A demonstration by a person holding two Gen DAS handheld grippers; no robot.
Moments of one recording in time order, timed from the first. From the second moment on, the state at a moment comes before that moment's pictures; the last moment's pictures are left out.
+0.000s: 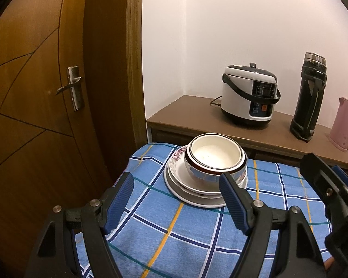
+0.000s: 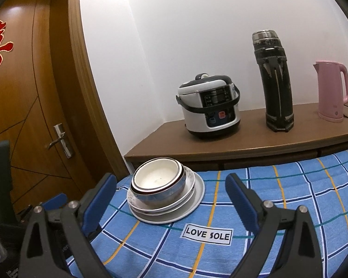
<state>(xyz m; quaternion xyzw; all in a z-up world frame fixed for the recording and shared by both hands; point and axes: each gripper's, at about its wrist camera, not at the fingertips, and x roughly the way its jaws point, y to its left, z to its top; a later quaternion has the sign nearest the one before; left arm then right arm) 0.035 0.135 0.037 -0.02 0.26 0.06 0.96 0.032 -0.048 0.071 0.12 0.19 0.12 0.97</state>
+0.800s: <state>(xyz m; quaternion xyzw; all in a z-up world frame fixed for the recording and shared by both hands) 0.029 0.133 0.039 -0.02 0.25 0.06 0.97 0.024 -0.049 0.077 0.13 0.18 0.12 0.97</state>
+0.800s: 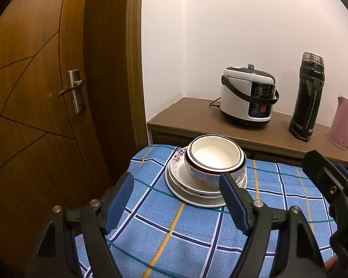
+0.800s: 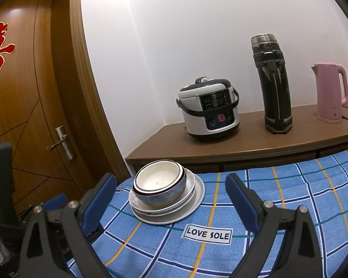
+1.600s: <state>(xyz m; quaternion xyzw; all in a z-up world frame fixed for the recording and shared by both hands) 0.015 0.133 0.050 -0.01 0.24 0.06 0.97 0.007 -0.053 0.087 0.13 0.17 0.12 0.97</state>
